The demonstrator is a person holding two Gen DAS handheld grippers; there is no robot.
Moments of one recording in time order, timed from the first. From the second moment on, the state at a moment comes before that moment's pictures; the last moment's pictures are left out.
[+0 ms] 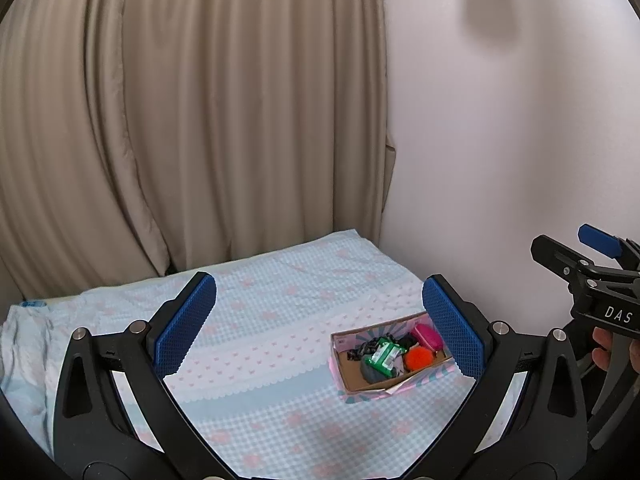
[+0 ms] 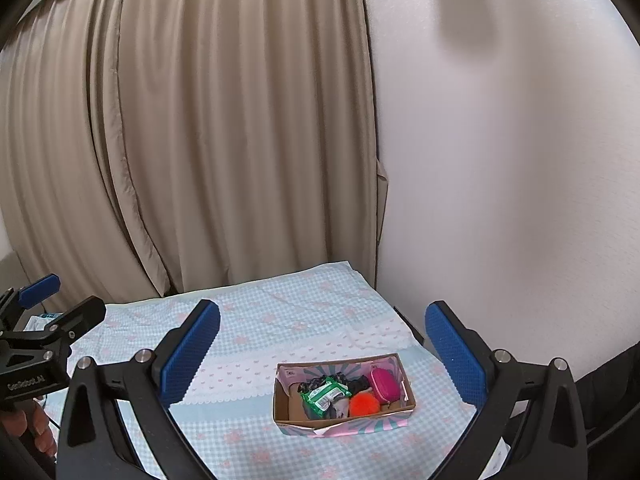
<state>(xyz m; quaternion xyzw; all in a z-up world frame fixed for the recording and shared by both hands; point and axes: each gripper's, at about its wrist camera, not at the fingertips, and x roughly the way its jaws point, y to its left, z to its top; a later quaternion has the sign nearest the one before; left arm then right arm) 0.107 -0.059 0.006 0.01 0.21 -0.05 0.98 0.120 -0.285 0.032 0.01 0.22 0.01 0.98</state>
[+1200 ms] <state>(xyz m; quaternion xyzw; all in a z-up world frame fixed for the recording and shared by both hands) 0.116 -0.065 0.004 0.02 0.21 -0.03 0.98 0.130 -0.283 0.026 0.01 0.21 0.00 0.98</state>
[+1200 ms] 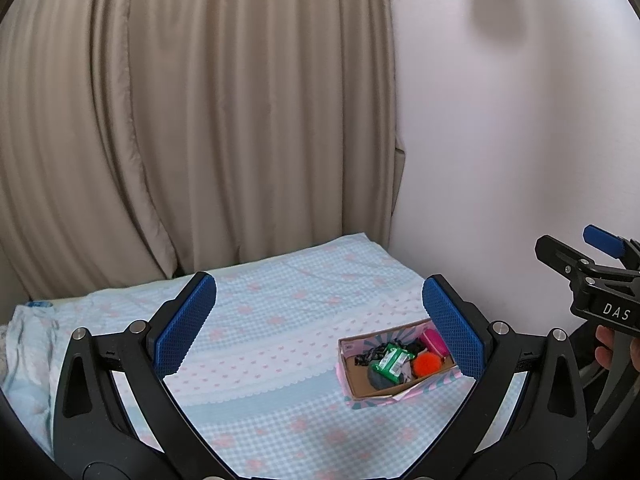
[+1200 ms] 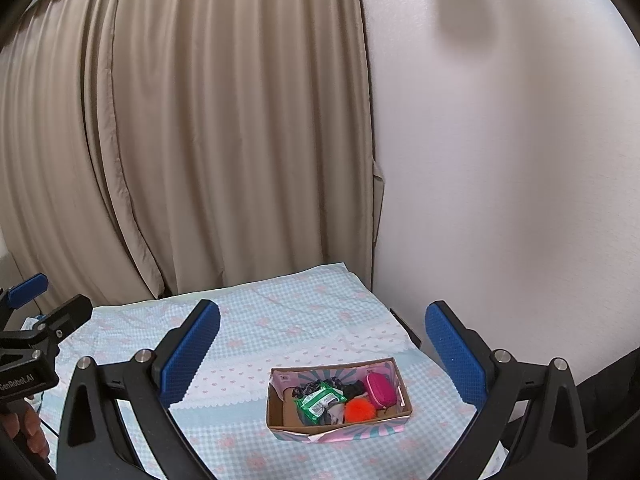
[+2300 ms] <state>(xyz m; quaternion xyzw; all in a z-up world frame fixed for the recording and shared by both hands) 0.105 -0.078 0.011 0.03 0.18 -0.03 0.98 0.132 -0.286 0.025 0.01 0.21 0.00 0.98</state>
